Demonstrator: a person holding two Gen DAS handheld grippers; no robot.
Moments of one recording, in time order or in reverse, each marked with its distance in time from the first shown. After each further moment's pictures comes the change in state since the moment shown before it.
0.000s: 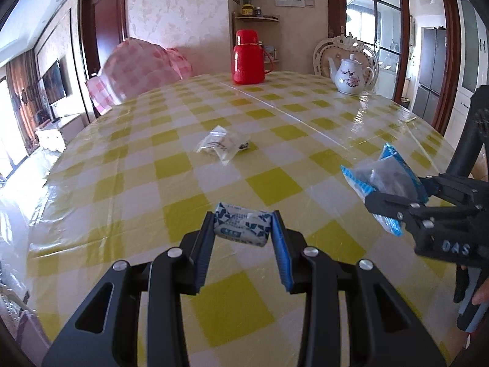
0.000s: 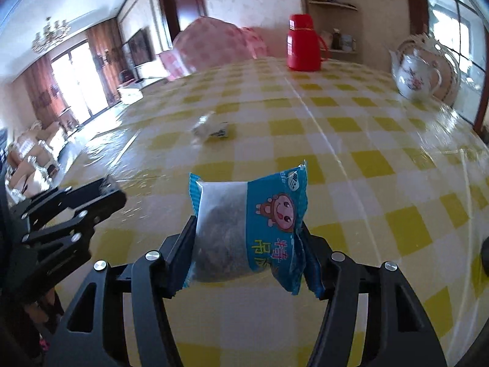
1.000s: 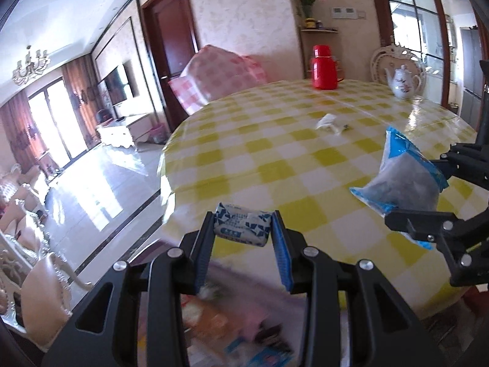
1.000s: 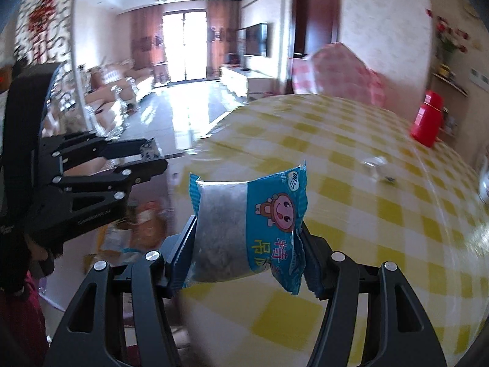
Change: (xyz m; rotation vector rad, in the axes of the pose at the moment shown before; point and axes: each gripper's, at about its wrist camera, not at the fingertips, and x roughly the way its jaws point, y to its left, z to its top) left arm -0.172 0.122 -0.105 -0.049 -0.026 0.300; right arm -0.070 0.223 -0.053 -0.456 -0.048 0.306
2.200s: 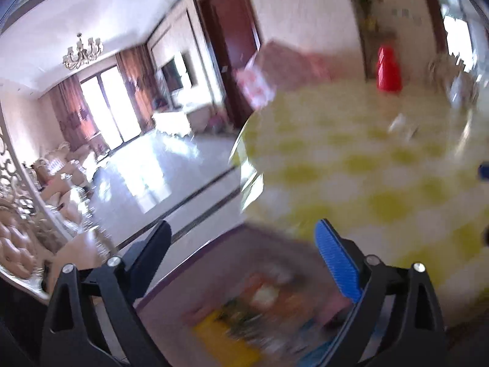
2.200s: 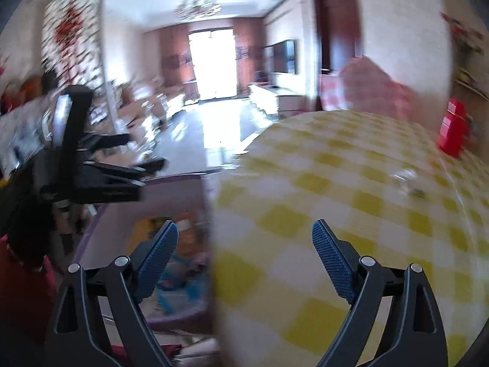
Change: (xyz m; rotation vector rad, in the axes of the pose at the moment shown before) left arm -0.020 0.047 -0.010 -0.124 -0.032 0.230; right arm -0.020 -0.010 -0.013 0.039 -0.106 0.103
